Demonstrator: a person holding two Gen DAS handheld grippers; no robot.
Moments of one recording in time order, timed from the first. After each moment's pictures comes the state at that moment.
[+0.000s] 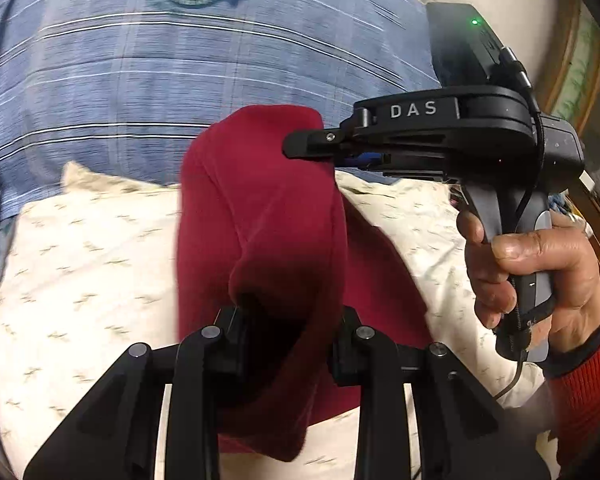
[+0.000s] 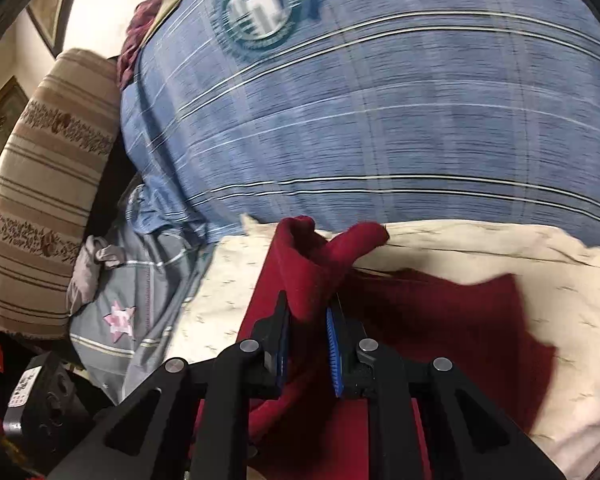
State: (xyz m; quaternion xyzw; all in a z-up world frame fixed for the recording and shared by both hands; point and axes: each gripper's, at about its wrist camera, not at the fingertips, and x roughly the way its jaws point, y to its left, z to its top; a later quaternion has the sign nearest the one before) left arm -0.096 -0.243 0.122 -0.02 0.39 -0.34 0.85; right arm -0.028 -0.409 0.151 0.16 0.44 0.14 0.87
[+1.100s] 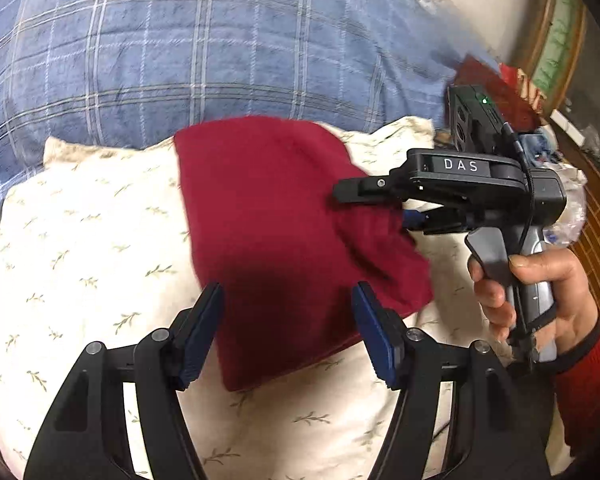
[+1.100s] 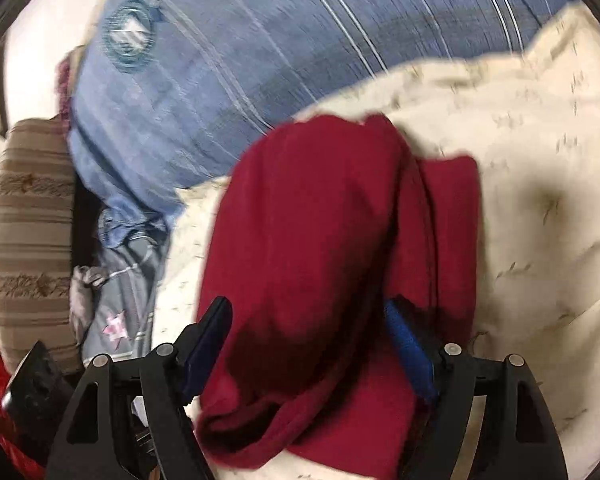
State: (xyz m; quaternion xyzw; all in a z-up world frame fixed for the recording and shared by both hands) left arm -0.132 -0.233 0.097 0.03 0.41 -0.35 0.84; right arm -0.100 -0.470 0.060 0.31 0.48 0.08 0.82
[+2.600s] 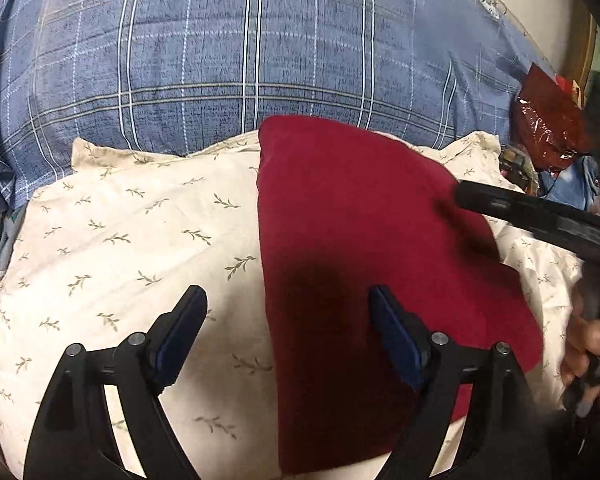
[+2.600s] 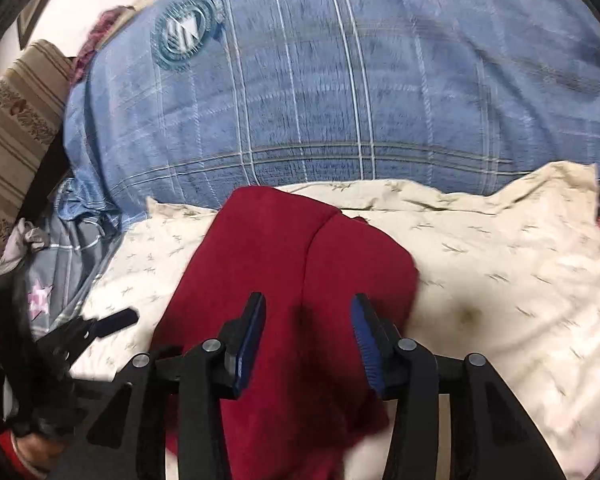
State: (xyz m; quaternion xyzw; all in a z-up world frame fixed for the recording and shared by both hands) left arm -0.087 -0.250 0.075 0.04 0.41 -0.26 0.87; right arm -0.095 -0.462 0.098 0.10 0.42 -0.02 0.90
